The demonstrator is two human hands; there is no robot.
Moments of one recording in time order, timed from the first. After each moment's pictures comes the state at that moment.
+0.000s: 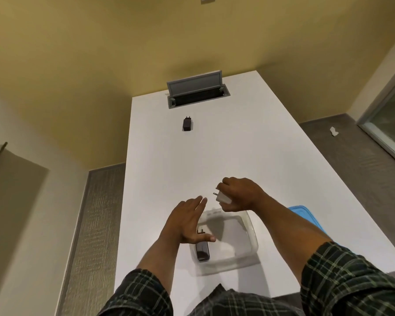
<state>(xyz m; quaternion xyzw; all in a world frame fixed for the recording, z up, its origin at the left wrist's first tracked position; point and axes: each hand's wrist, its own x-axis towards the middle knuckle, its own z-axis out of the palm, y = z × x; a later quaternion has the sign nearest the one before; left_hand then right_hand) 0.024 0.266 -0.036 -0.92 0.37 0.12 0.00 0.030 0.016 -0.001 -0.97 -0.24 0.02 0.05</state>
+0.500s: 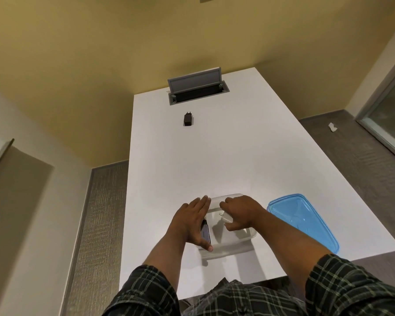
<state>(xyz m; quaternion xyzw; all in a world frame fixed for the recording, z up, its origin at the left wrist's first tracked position) -0.015 0.267 -0.037 -0.91 0.37 0.18 0.04 -0.039 0.037 -0.039 -0.96 -0.25 0.10 0.04</state>
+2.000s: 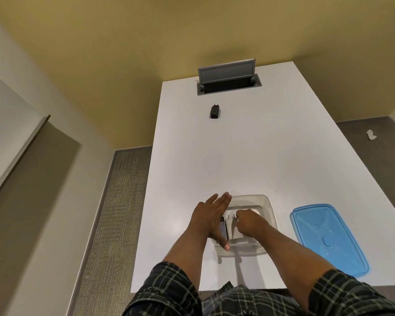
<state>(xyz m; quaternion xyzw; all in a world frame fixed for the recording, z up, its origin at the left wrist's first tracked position) -0.023 0.261 -0.020 -0.93 0.30 0.22 0.03 -0.038 0.090 -0.087 -0.95 -0.01 0.27 0.18</state>
